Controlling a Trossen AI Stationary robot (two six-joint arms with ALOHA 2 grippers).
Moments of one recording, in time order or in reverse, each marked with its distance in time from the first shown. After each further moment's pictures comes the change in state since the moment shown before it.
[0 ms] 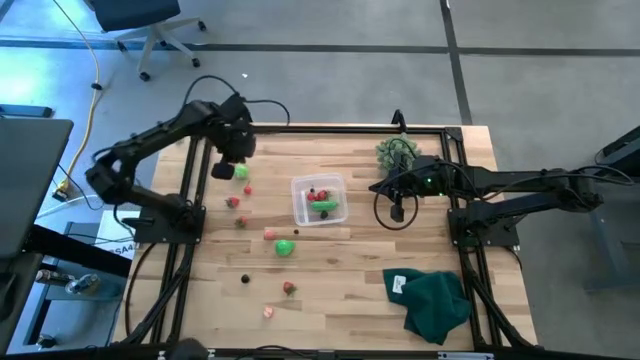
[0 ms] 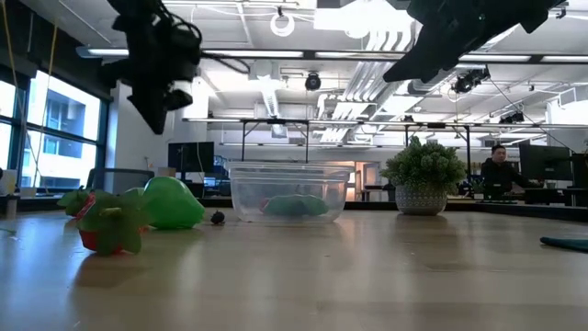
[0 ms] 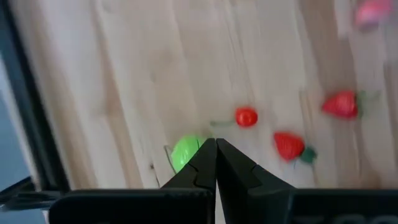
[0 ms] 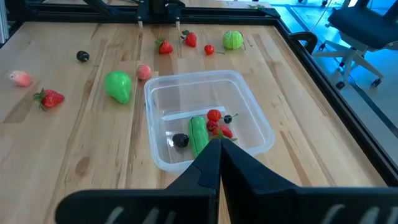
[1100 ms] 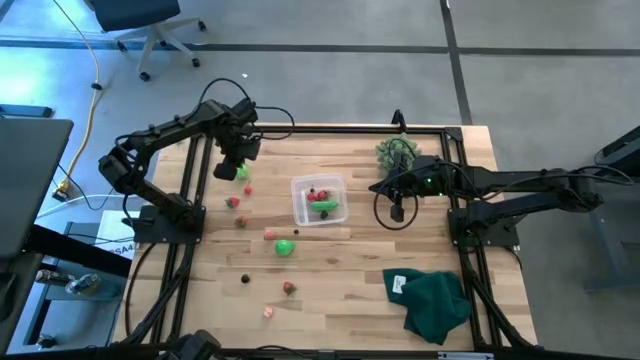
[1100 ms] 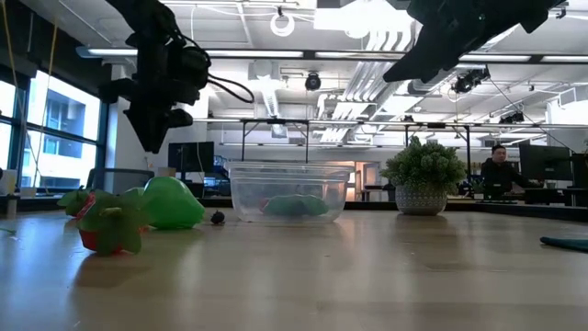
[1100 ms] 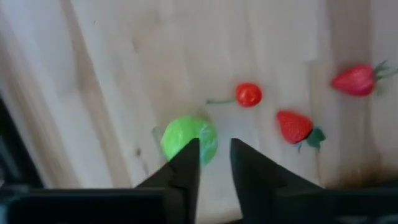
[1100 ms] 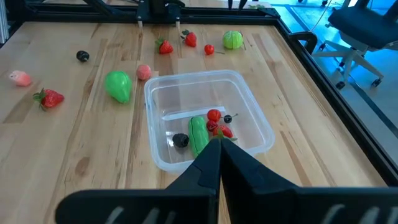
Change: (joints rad) left arm 0.000 0.119 0.002 -0.014 -0.079 -0.012; right arm 0.000 0.000 0.000 0.000 0.000 0.000
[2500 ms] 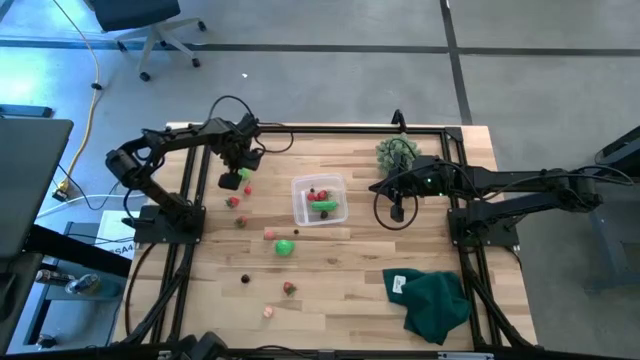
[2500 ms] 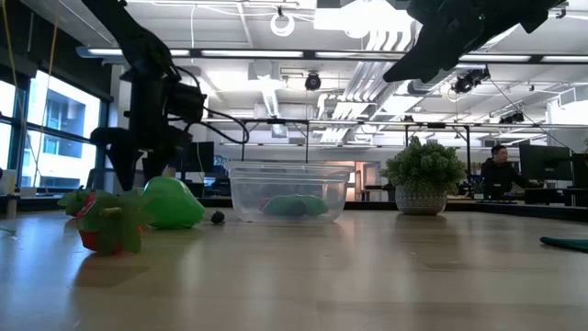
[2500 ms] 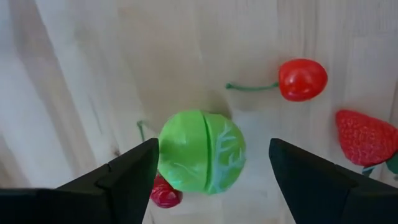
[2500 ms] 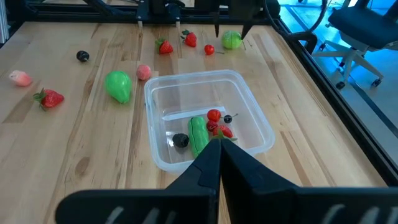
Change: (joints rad) left arm 0.000 0.066 -0.238 0.284 -0.108 -0.061; right arm 0.000 0.000 0.000 0.000 0.000 0.000
